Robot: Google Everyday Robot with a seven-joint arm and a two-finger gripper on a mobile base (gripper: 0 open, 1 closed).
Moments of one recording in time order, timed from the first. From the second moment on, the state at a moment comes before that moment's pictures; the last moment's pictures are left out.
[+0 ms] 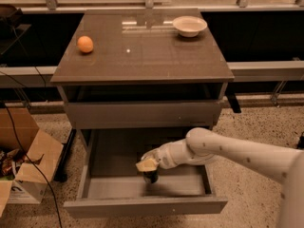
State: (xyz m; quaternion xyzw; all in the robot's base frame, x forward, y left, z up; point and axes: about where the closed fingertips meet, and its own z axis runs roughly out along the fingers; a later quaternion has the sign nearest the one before) arm 0.550 0.021 0.497 -0.39 0.80 0.38 0.26
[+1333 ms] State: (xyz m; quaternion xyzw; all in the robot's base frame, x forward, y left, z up) arm 0.486 -0.113 0.833 -0.52 0.71 0.33 0.35
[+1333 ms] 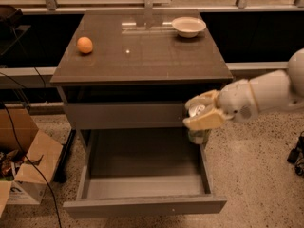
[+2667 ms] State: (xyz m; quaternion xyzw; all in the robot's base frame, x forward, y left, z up) arm 0.675 -0.065 0.941 -0.63 0.66 0.14 0.38
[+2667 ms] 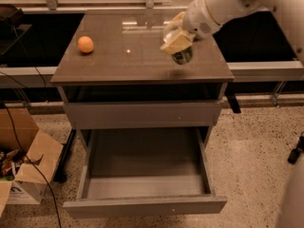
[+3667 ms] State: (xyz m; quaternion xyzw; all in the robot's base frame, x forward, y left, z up) arm 0.739 -0.019 0.929 -0.64 0.65 0.11 0.38
